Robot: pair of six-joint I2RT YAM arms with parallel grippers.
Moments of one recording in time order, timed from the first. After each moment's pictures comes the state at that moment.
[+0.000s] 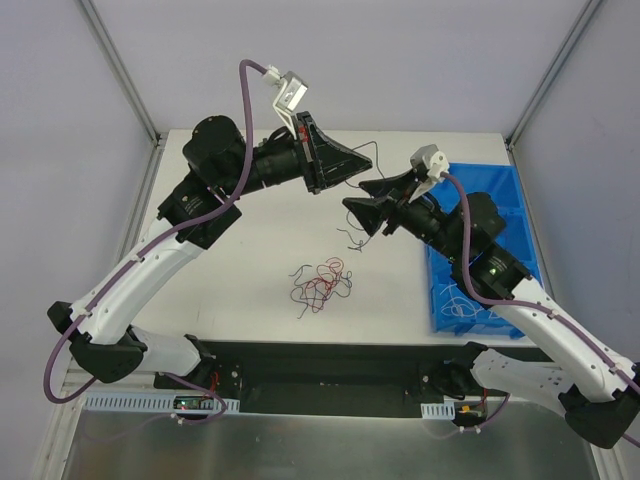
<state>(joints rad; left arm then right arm) -0.79 1.32 1.66 -0.16 0.49 -0.58 0.78 0.95 1.06 0.01 -0.17 0.17</state>
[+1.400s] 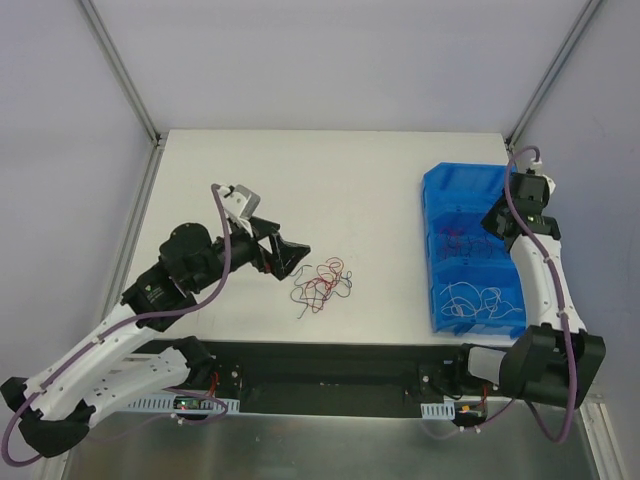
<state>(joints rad) -0.79 0.72 0.90 -0.29 0.07 -0.32 -0.14 1.20 1.04 -0.60 0.17 0.40</state>
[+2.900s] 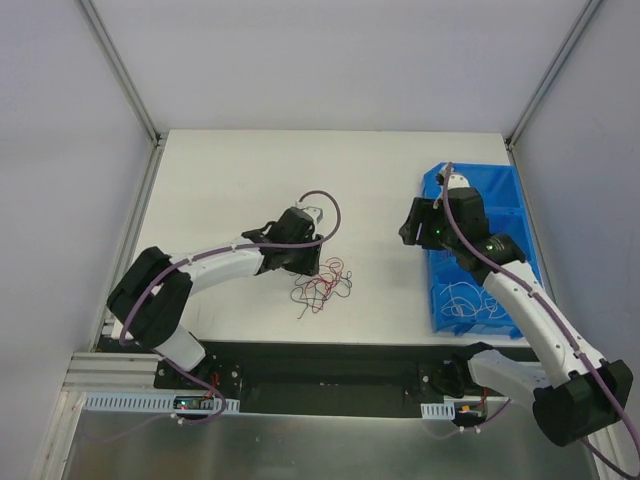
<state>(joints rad) -0.72 1.54 0.90 -0.27 0.04 -0.44 0.35 1.04 0.95 -0.59 0.06 0.39</state>
